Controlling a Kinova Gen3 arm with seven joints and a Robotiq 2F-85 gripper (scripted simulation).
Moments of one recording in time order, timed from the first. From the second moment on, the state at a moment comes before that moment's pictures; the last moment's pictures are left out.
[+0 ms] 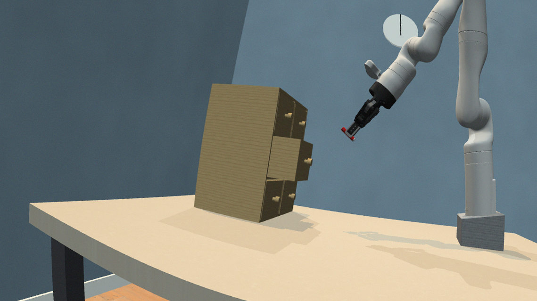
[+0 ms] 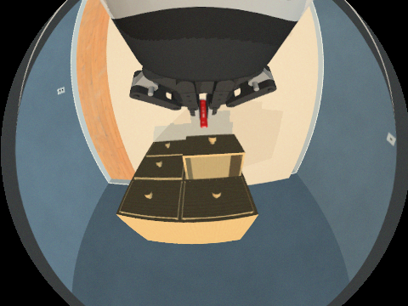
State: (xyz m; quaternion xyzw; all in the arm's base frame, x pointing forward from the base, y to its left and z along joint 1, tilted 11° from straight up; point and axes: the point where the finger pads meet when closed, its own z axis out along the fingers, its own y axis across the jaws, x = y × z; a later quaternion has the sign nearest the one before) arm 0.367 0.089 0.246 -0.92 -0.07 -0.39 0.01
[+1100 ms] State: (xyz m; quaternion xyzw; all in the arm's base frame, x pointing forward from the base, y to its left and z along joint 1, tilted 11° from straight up) arm 0.404 0.099 0.254 -0.92 -0.07 -0.40 0.02
